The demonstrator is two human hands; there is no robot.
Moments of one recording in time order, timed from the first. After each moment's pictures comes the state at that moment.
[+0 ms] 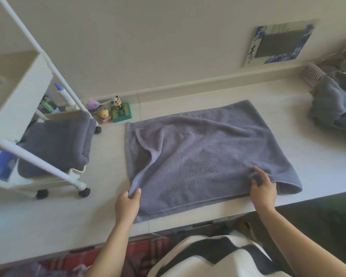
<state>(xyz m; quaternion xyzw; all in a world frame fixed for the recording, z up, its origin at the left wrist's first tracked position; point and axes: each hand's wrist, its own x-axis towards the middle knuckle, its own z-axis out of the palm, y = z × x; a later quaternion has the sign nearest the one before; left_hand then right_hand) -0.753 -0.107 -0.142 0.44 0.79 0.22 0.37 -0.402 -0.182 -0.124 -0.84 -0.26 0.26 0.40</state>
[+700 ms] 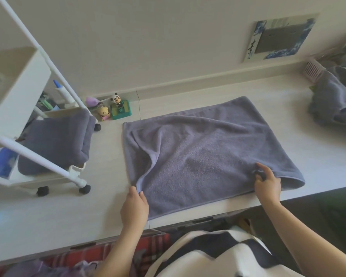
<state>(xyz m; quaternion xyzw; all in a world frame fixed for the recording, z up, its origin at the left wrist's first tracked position) -0.733 -0.132 -0.143 0.60 0.78 0.10 0.17 -0.389 -0.183 -0.125 -0.85 -0.24 0.27 0.38</state>
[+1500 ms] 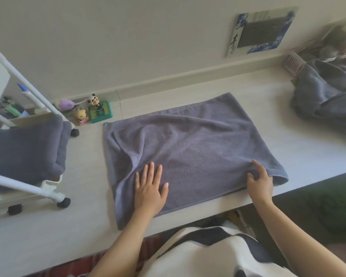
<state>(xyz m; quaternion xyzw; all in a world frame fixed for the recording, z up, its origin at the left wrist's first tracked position) -0.676 -0.092 -0.176 0.83 0.55 0.00 0.08 -0.378 -0.187 -0.126 -0.86 -0.23 0.25 0.38</state>
